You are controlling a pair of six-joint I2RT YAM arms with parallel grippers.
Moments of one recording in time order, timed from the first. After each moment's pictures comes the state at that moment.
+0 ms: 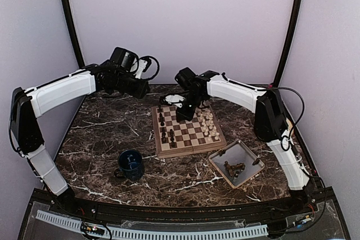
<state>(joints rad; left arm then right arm) -0.57 1.68 1.50 -0.53 -0.09 -0.01 0.76 2.44 2.29 -0.97 -0.17 -0.54</state>
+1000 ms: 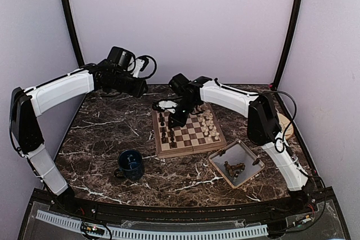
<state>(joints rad) -0.53 1.68 1.50 -0.53 -0.04 -0.01 0.80 2.53 2.36 -0.97 -0.29 -0.52</state>
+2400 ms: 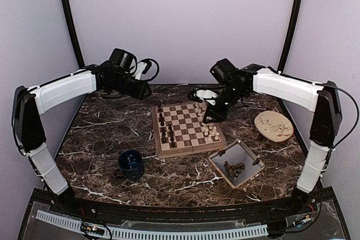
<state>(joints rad) -0.52 1.71 1.50 -0.53 0.08 -0.02 0.71 1.88 1.69 -0.89 -0.25 -0.55</state>
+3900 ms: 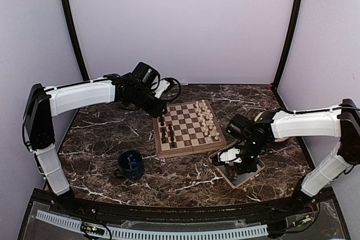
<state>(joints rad) -0.70 1.81 1.50 -0.57 0.01 0.07 0.84 1.49 0.88 -0.86 -0.13 -0.68</state>
